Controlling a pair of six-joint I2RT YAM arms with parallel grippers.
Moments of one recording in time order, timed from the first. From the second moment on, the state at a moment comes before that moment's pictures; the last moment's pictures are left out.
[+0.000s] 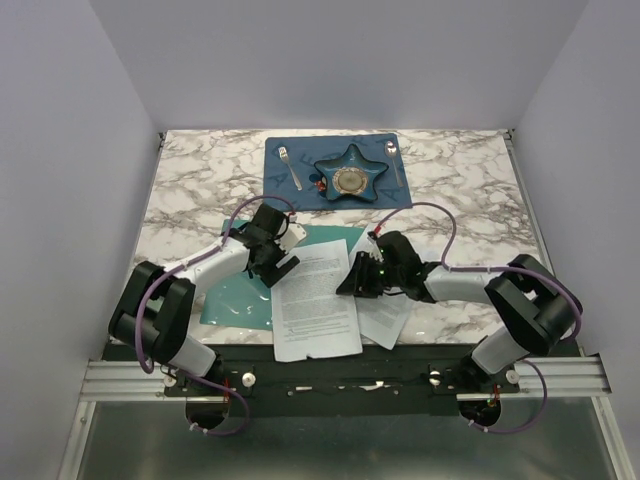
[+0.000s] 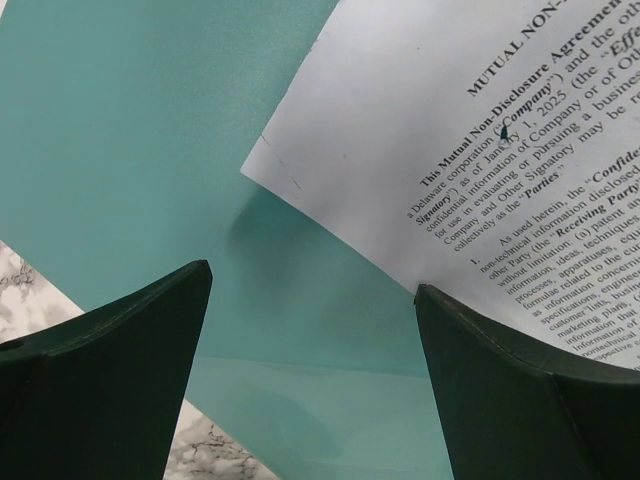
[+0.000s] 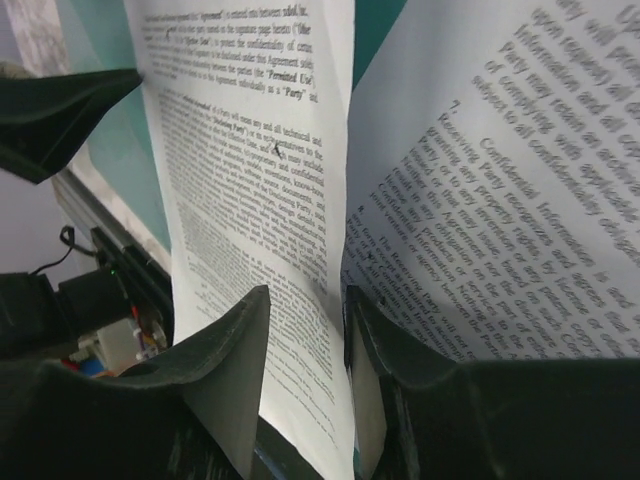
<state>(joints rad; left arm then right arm) -0.47 1.49 0.83 -0.45 -0.07 0.42 0.70 1.55 0.58 0.23 -0.36 0.86</state>
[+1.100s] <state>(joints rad) 0.00 1.57 1.07 -0.48 -0.10 0.45 0.70 1.42 0.91 0.09 -0.38 0.53</state>
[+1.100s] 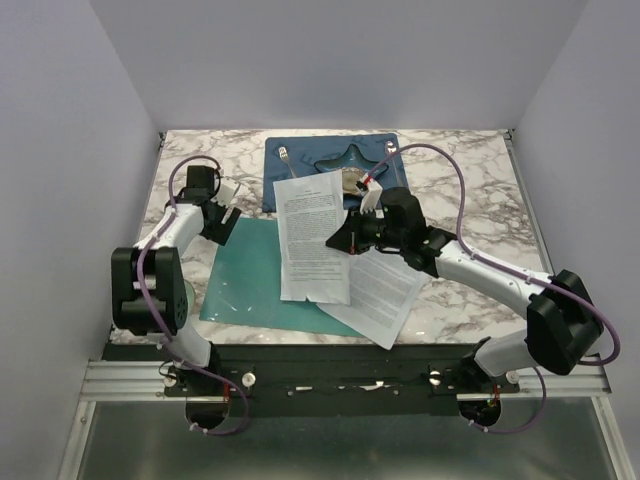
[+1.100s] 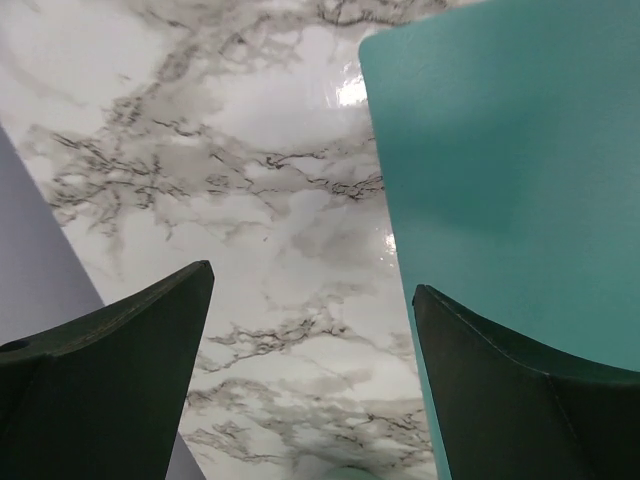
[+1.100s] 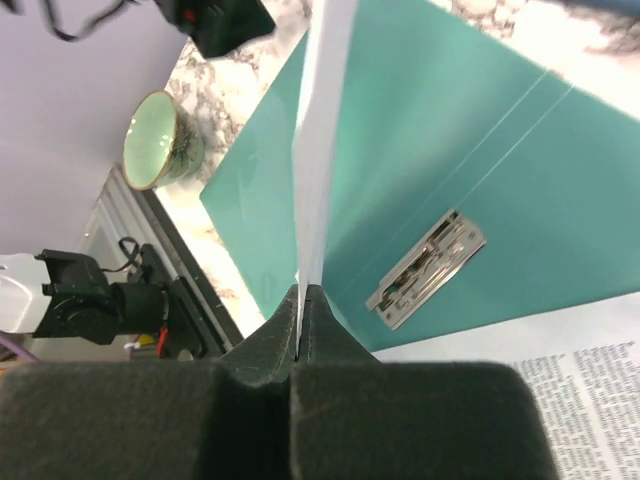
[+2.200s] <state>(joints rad) -0.06 1.76 1.08 -0.40 -0.18 0.53 0.68 1.34 0.88 -0.06 -0.27 0.44</state>
